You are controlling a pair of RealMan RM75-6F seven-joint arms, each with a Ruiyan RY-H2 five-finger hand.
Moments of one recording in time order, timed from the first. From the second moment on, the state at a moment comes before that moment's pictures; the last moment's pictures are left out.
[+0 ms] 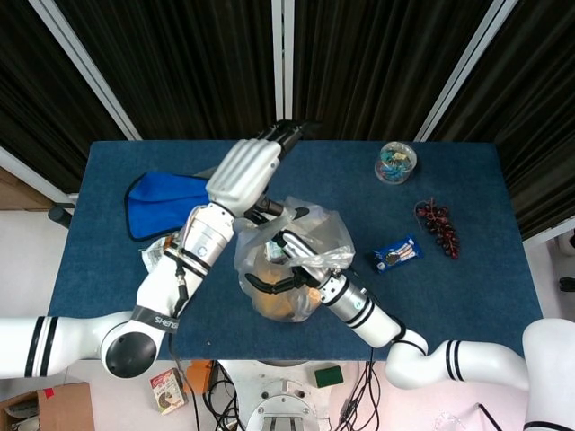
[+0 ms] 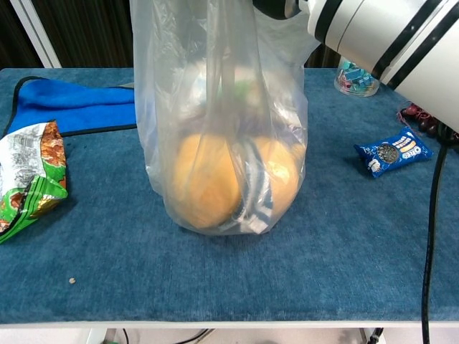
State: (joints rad) left arm -1.22 -1.03 -0.60 -2.16 0.35 1.10 0.37; right arm 0.88 -1.60 0.28 -1.66 -1.56 1.16 0.84
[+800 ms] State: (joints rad) left arm -1.34 -0.75 -0.55 -2.04 -0.16 0.68 0.40; right arm 0.87 -1.50 0.27 -1.78 -1.54 1.12 0.96
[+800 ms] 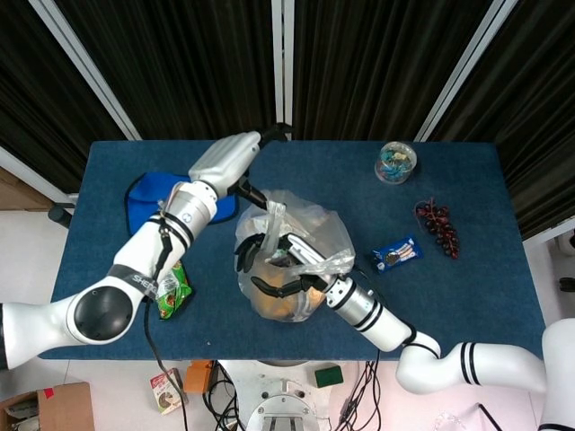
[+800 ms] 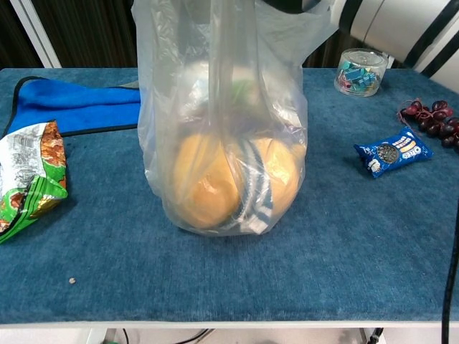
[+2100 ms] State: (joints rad) left arm -0.94 -0.58 -0.49 -1.91 0.48 0.74 -0.23; right arm 0.85 -1.34 0.44 -1.93 -1.33 1.09 1.06
